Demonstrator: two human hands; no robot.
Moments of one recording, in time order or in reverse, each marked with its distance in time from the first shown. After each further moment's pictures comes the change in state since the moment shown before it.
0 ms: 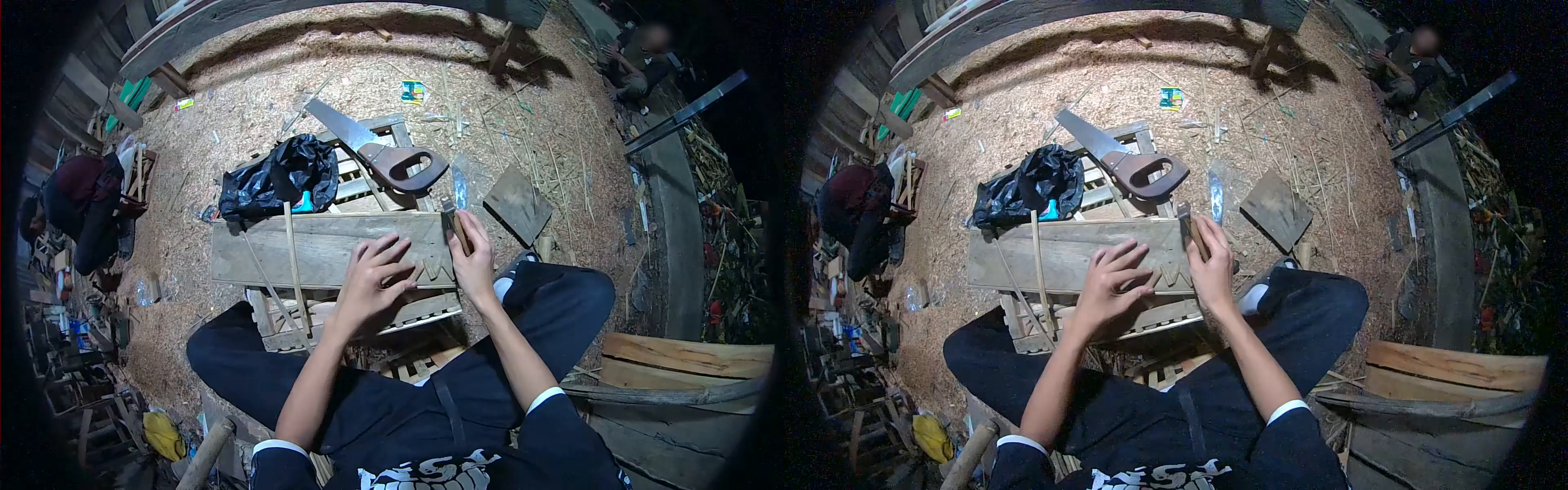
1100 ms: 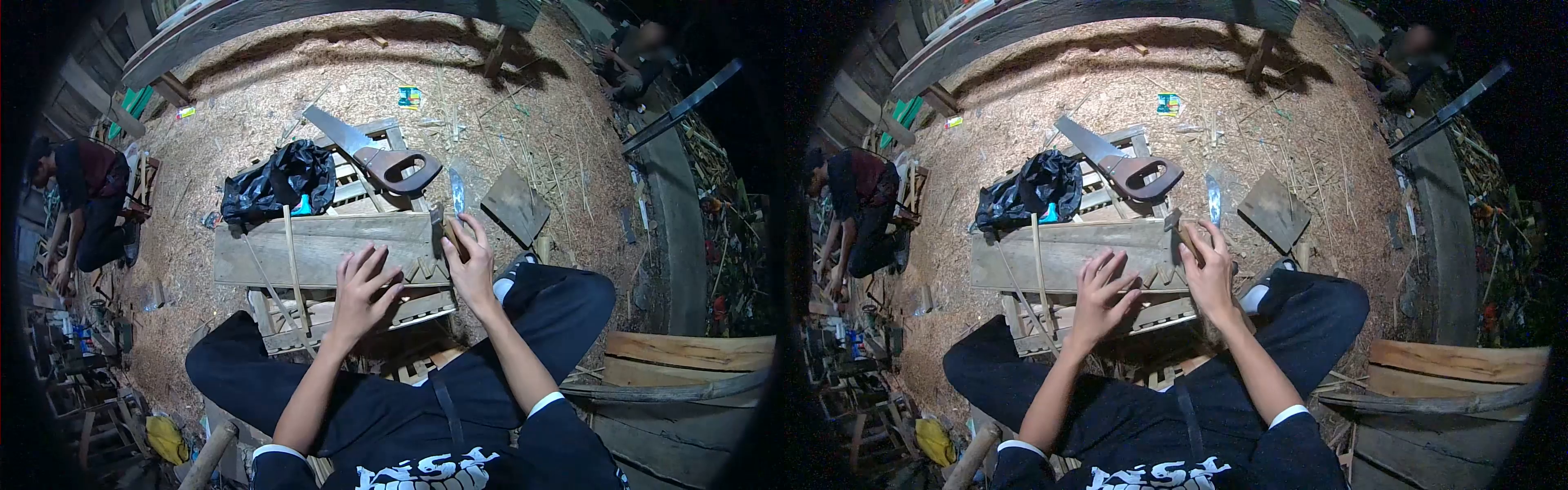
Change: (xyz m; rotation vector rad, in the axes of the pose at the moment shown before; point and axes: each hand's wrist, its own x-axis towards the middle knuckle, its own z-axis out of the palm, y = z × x) left_hand -0.031 0.014 0.005 0.160 0.151 -0.046; right_hand -0.009 -0.020 -0.015 -0.093 -0.011 -0.062
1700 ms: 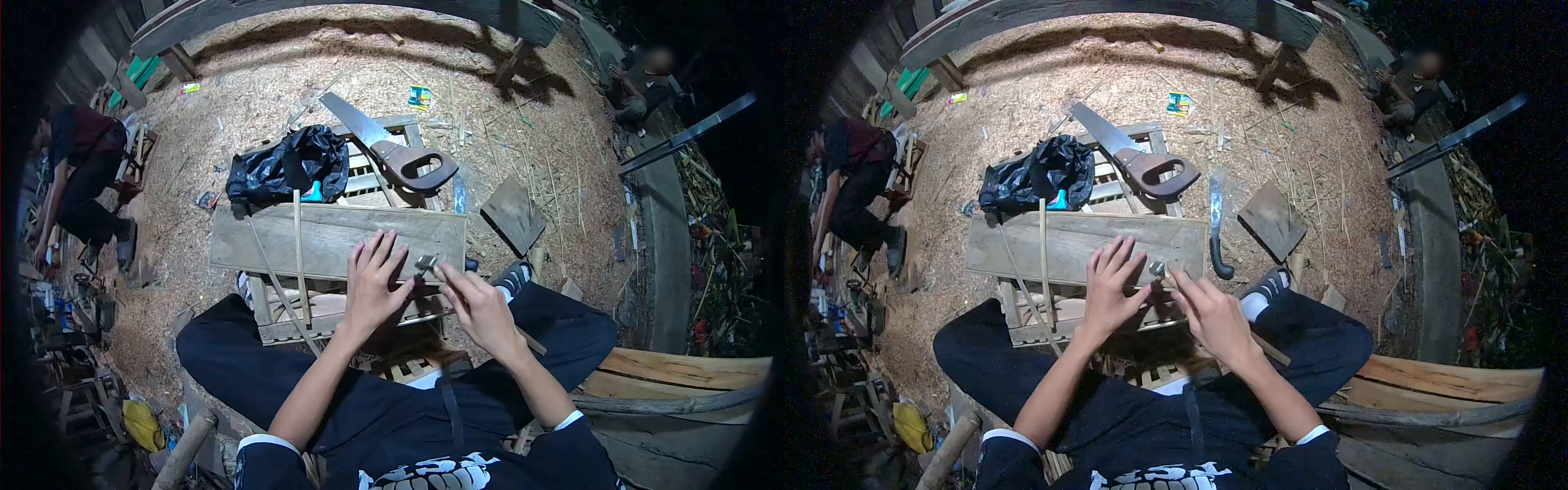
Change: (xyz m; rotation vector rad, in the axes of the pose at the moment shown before) left_hand 0.006 0.001 0.015 0.035 0.046 -0.092; right_hand -0.030 -0.080 -0.056 -0.240 -0.510 -0.111
